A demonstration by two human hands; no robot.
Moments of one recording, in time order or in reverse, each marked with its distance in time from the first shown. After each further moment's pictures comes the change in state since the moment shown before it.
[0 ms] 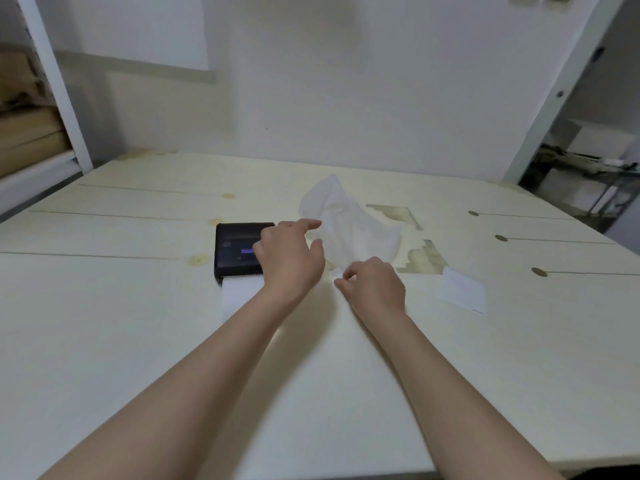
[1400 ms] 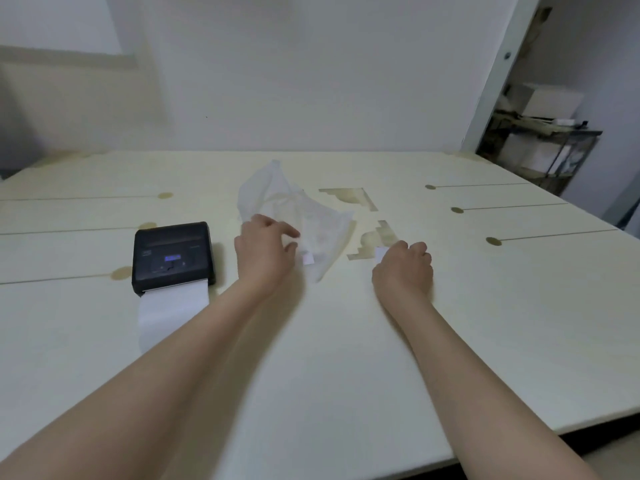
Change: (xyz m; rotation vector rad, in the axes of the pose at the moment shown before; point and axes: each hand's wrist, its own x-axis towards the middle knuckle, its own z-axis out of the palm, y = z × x) left_hand 0.026 0.014 0.075 0.055 -0.065 0.170; right_hand 0.030 0.103 -0.022 -0.071 0.091 0.451
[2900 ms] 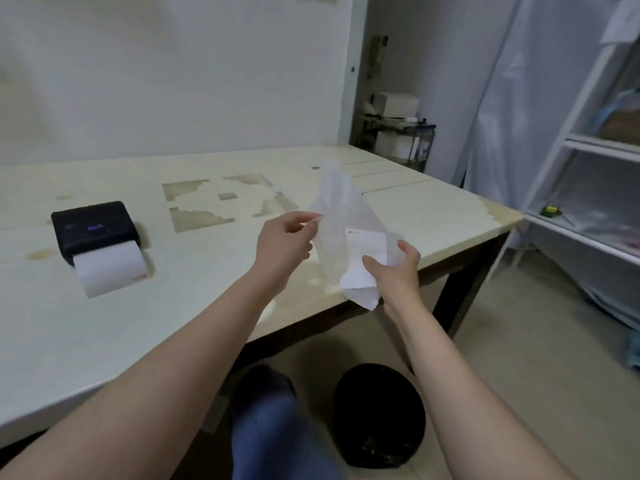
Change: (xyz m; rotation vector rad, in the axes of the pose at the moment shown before) left_hand -0.184 0.127 -0.041 -0.932 -0.429 -0.001; right_hand -0.184 0.164 -0.073 1.237 0.136 0.340
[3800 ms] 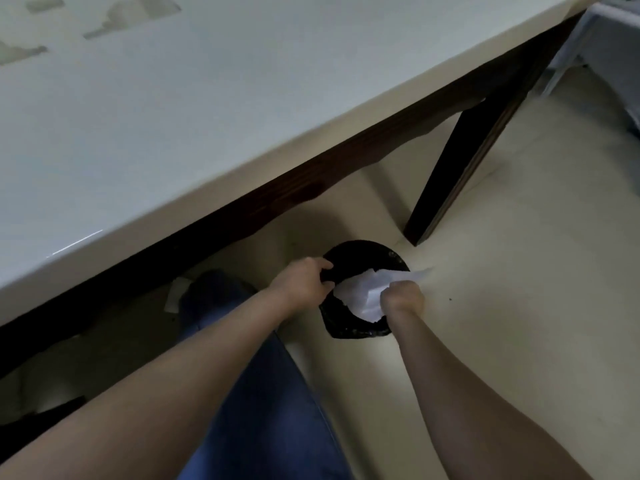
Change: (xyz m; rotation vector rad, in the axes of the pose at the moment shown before) left_hand -0.035 -0.251 0.140 0.899 -0.818 -0.363; right_hand 0.054 0.303 -0.114 -0.697 0.024 0.710
